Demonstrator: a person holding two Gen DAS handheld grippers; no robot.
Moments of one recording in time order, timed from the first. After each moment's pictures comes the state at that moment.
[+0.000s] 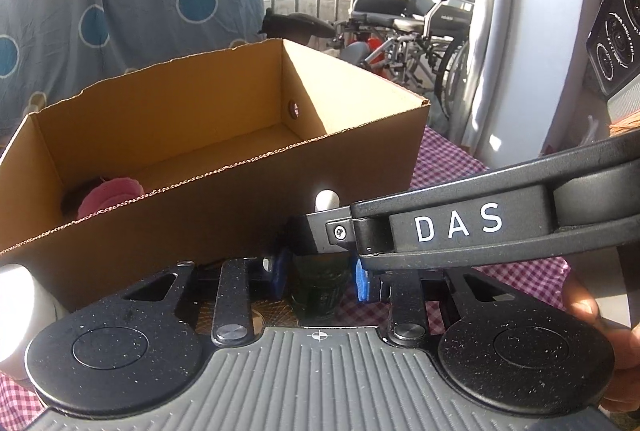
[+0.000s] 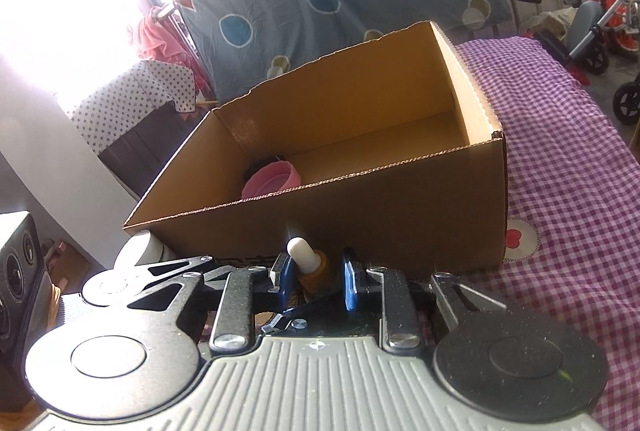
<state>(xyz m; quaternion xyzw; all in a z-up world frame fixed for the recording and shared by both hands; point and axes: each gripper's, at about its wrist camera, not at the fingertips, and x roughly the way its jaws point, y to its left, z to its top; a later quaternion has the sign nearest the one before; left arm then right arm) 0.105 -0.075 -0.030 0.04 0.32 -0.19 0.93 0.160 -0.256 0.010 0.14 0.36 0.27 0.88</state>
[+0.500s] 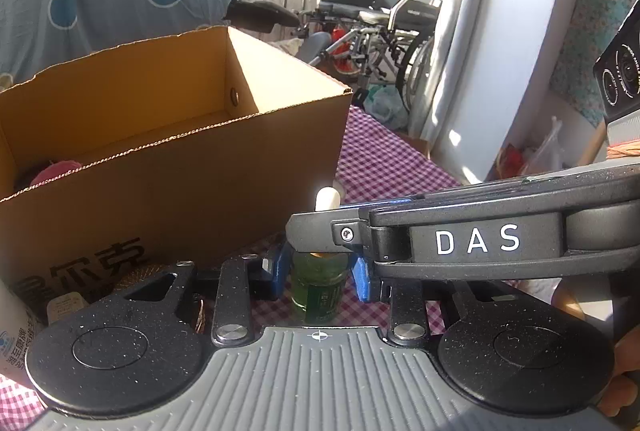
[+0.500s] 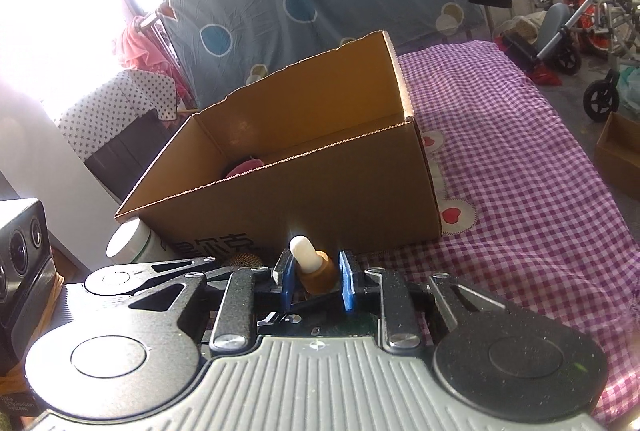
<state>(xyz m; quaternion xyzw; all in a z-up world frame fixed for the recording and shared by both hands) 0.098 -0.097 -0.030 0.02 0.34 -0.24 0.91 0.133 -0.293 0.012 0.15 0.36 0.24 0.89</state>
